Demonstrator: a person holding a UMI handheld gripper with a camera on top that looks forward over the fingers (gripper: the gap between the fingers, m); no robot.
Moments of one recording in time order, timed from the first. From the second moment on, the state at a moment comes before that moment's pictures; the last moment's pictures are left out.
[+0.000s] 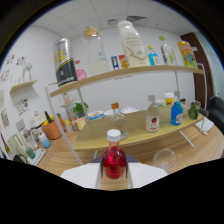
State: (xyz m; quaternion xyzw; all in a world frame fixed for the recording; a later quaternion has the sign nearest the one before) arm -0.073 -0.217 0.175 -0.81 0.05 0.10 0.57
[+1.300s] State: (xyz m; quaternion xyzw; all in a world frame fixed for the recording) arm -0.047 -0.209 0.253 -0.59 0.39 0.52 0.49
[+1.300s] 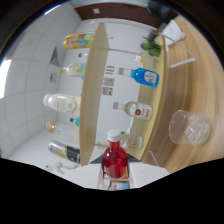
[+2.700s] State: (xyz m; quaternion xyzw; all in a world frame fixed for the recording) arm -0.184 -0.214 0.013 -0.89 -0.04 0.04 0.45
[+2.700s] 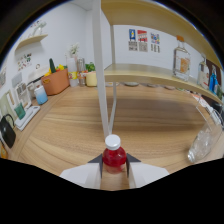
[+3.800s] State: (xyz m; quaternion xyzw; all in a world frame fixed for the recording) arm 0.149 -0.273 0.299 -0.80 0.04 -0.01 0.60
